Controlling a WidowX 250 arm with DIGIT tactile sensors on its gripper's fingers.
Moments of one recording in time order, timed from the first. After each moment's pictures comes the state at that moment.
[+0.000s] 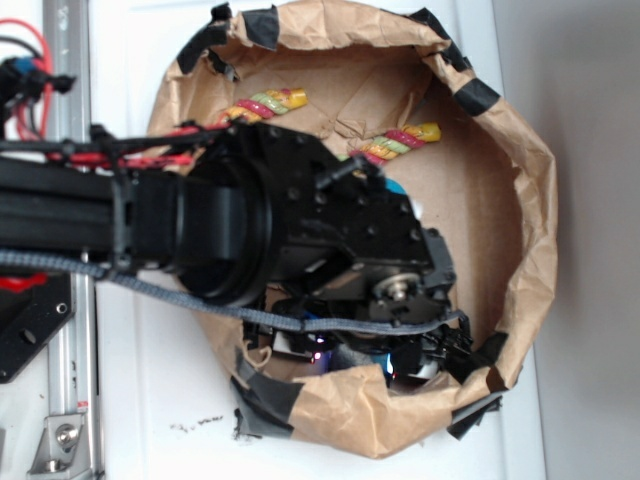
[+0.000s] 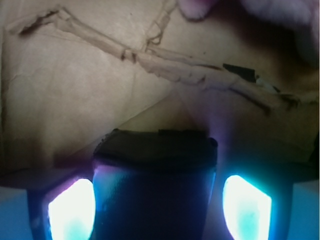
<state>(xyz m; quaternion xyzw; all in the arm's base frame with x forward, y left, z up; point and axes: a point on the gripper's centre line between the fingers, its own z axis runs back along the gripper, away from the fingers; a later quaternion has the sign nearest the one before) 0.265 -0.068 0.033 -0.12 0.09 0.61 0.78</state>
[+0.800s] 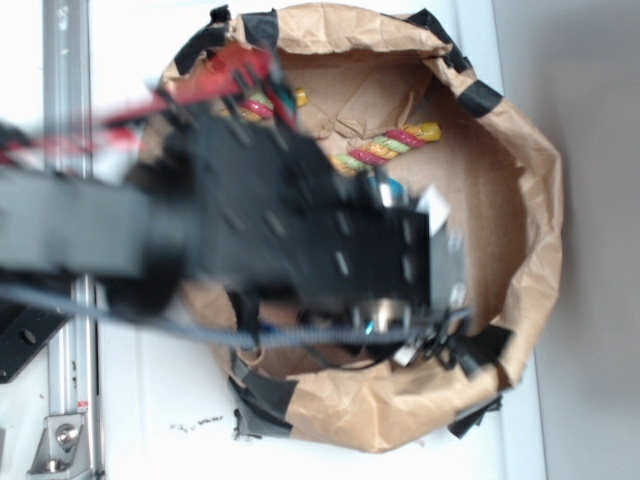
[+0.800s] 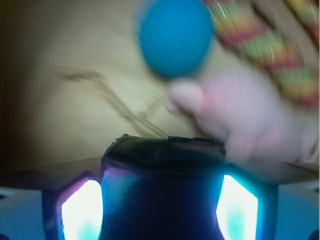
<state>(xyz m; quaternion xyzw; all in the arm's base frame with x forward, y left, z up) 0.274 -0.003 0.109 -0.06 -0.05 0.41 0.91</state>
